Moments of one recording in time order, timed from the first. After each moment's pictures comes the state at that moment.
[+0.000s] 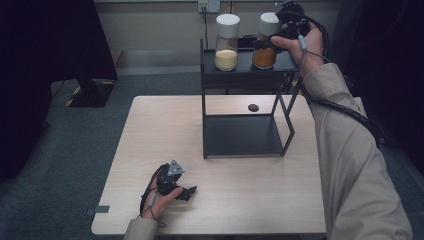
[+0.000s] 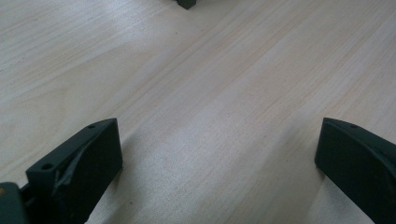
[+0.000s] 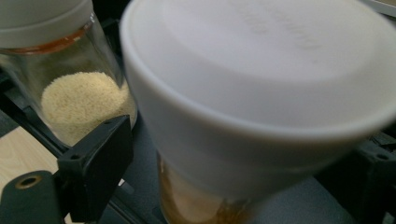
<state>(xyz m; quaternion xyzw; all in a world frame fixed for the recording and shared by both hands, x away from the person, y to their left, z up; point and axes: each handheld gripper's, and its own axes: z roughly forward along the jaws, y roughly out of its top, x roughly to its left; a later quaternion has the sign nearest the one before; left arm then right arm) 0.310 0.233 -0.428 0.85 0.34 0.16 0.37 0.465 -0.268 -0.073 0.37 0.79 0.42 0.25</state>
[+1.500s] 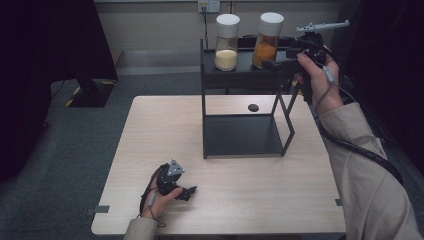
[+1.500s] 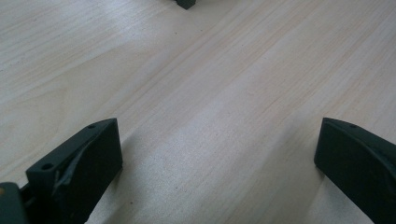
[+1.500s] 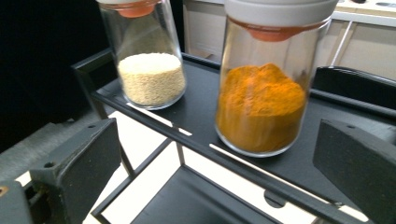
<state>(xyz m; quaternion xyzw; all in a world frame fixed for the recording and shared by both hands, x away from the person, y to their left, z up) 0.311 0.233 -0.428 0.85 0.34 0.16 0.37 0.387 -0.304 -0.134 0.38 0.73 0.51 0.24</state>
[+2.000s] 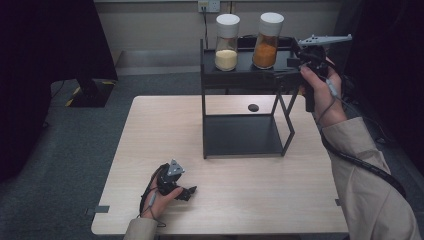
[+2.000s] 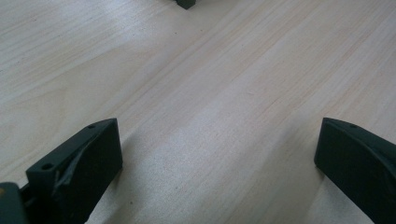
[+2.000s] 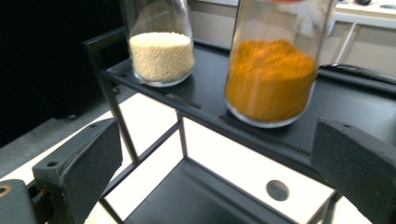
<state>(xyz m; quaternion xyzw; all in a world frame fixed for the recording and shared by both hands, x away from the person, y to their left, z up) 0.311 0.233 -0.428 0.85 0.34 0.16 0.37 0.371 -0.311 -0.155 0.36 0.74 0.52 0.24</state>
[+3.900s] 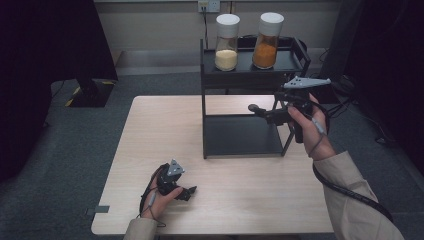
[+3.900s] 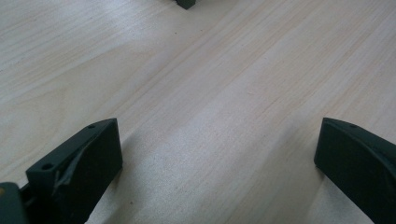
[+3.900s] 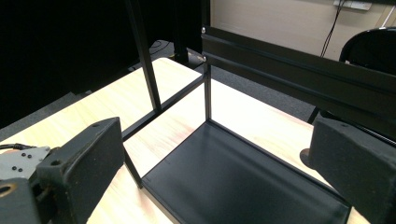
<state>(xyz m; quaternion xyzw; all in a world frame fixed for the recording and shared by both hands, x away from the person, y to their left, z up) 0.311 0.233 -0.428 0.85 0.34 0.16 0.37 0.355 -0.305 -0.231 0.34 0.76 0.51 0.21</state>
